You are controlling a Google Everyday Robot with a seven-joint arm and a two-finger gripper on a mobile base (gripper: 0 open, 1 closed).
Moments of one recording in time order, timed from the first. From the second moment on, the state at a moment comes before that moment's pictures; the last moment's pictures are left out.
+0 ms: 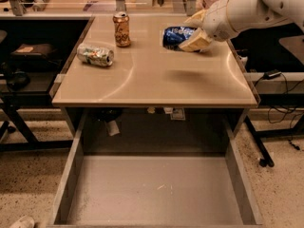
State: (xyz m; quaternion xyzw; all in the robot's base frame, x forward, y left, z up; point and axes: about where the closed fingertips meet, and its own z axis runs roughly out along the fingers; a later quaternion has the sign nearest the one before) arm 0.698 -0.120 0.940 -0.63 0.63 0.04 0.46
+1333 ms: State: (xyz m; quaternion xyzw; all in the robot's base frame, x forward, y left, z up) arm 0.720 -0.127 0.847 -0.60 0.69 0.07 0.40
